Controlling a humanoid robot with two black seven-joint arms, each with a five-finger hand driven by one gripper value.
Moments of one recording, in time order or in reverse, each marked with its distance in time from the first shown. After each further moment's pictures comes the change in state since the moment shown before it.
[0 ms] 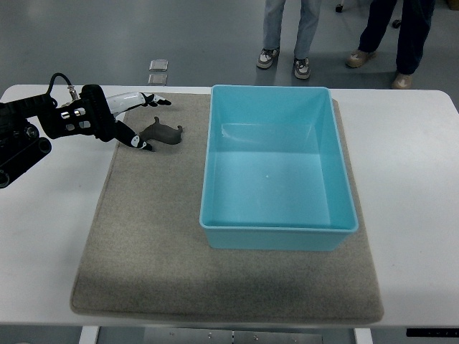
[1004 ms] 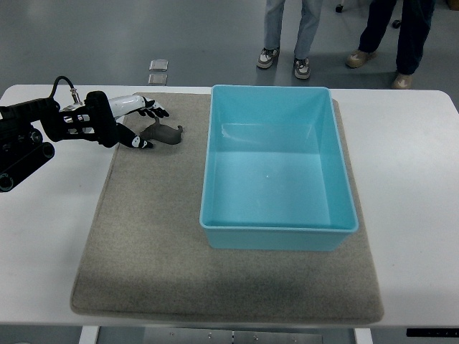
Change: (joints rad) left arm 0.000 -0.009 0.029 0.014 0.039 0.046 0.003; right arm 0.000 0.000 0.000 0.000 0.000 0.000 -0.001
